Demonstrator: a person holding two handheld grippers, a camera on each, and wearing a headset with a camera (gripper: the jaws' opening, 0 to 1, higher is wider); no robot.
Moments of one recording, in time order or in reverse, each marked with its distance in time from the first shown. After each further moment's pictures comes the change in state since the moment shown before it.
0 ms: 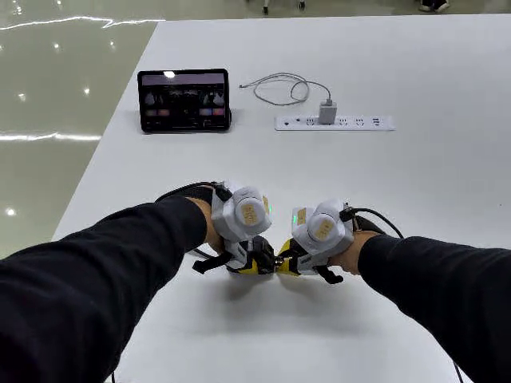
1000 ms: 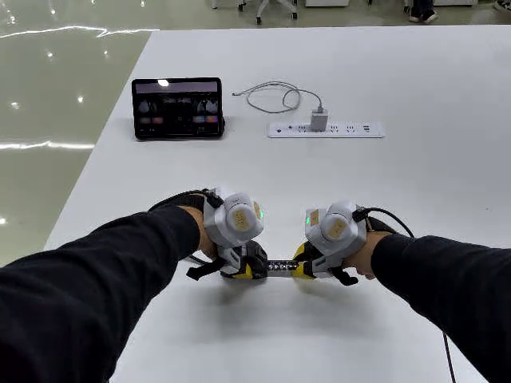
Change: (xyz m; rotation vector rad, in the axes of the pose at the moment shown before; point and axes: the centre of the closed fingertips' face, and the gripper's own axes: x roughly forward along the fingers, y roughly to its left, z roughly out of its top) left arm 0.000 0.001 0.001 -0.008 -0.016 0.020; right arm -0.026 -0.004 -0.035 0.045 0.057 -0.005
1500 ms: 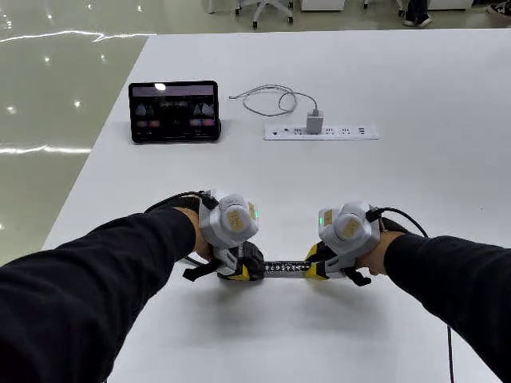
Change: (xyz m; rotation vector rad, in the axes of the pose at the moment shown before) left arm 0.000 -0.001 0.000 0.005 -0.008 -0.004; right arm -0.017 -0.004 -0.024 0.033 0.021 -0.016
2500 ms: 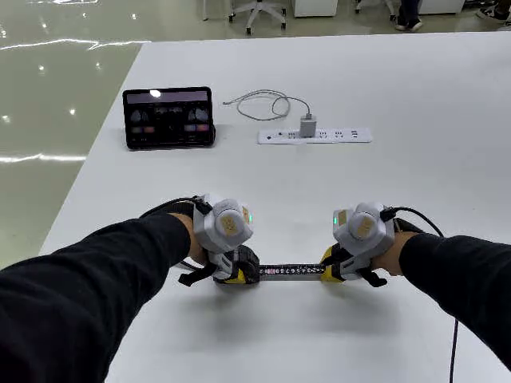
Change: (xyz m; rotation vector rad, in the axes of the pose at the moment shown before) left arm 0.000 -0.001 0.000 -0.003 -0.001 0.010; right arm -0.021 -0.002 -0.031 0.044 0.035 -0.009
